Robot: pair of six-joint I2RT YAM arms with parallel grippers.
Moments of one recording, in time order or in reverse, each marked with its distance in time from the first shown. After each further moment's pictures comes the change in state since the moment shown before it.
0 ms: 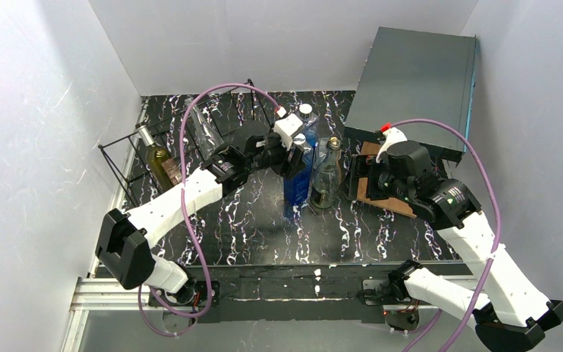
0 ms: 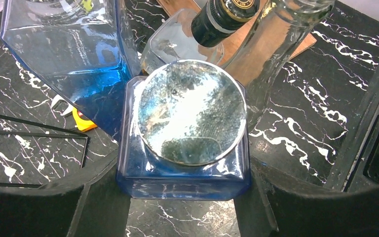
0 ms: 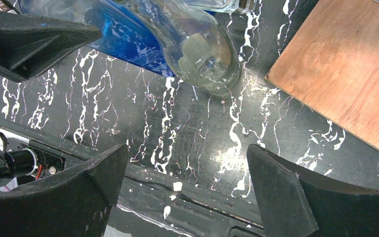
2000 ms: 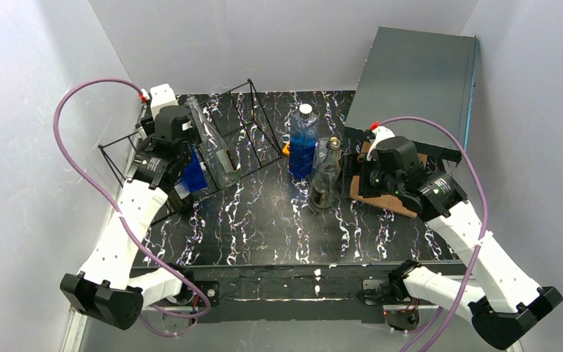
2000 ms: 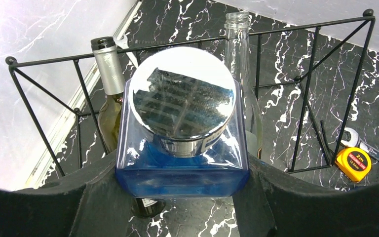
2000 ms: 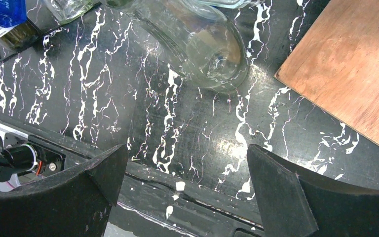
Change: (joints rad) left arm 0.408 -0.299 0.116 -0.481 -0.895 -0.340; right arm 0.000 0.069 -0.015 0.034 -0.035 0.002
